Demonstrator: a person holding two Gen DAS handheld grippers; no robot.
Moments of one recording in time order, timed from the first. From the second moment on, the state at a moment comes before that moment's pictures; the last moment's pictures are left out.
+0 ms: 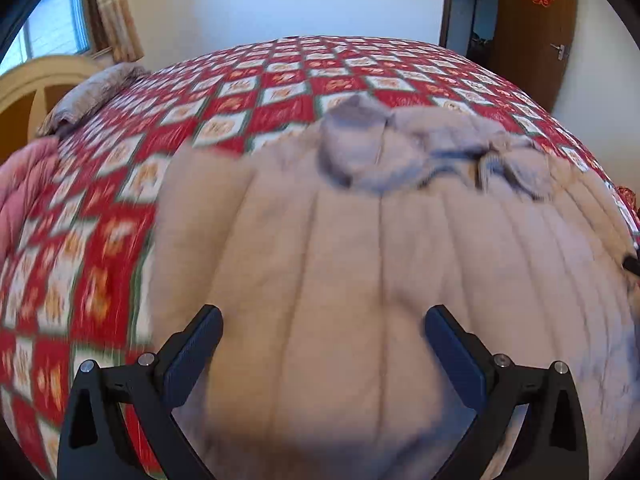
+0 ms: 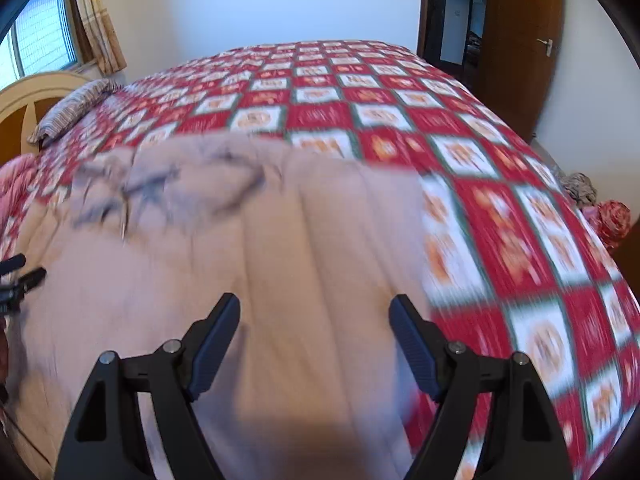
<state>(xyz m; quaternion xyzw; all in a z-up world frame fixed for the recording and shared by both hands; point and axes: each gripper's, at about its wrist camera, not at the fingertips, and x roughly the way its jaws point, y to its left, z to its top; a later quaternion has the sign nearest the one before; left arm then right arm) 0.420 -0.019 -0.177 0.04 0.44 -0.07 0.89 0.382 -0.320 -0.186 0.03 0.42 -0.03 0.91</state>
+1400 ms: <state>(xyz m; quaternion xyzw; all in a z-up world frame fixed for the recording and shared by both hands) 0.153 0.062 -0.216 -0.02 0.46 -0.09 0.88 0.111 -0.317 -0.250 0.10 0.44 -0.01 0.89</state>
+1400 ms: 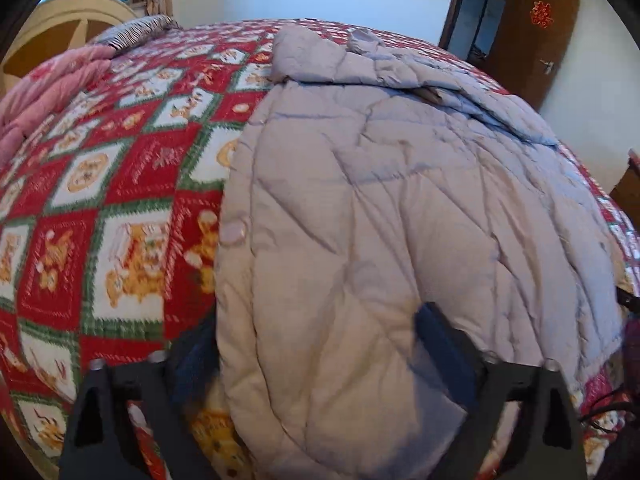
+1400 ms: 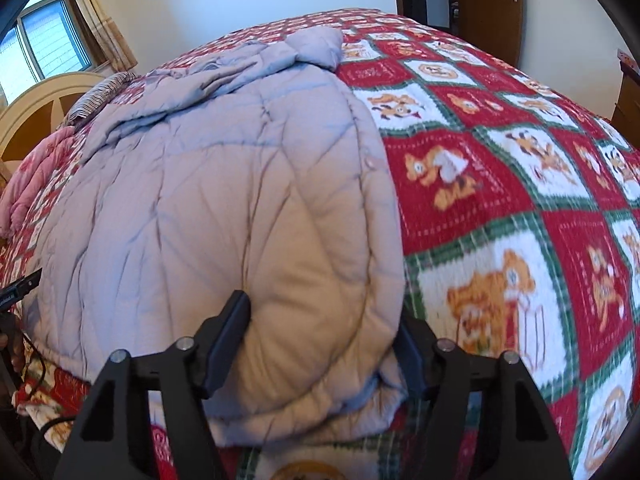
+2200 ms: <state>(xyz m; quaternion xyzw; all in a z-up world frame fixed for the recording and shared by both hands) 0.103 0.077 -0.120 -0.03 0.34 -0.17 0.93 0.061 -0.309 -0.204 0.15 0.37 0.03 0.92</state>
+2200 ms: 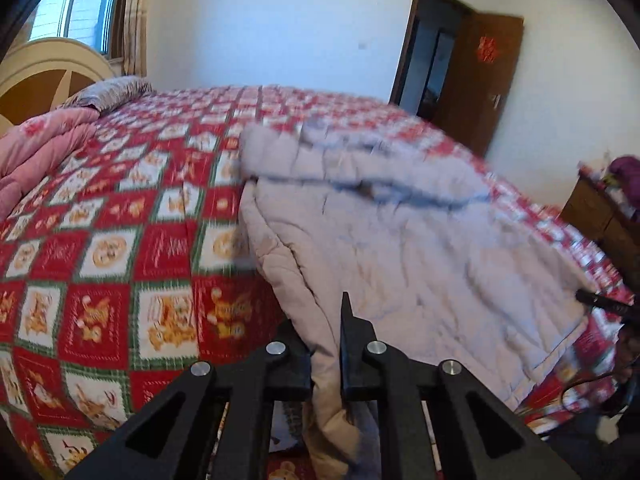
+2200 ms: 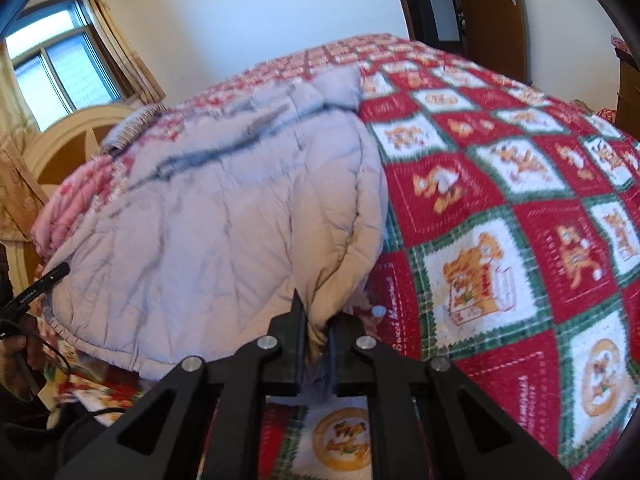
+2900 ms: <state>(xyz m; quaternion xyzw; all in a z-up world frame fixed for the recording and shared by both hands) 0.214 0.101 -0.036 -0.08 0.23 -0.17 0.96 0.121 -0.302 -0.048 0.08 0.19 0.02 0.98</state>
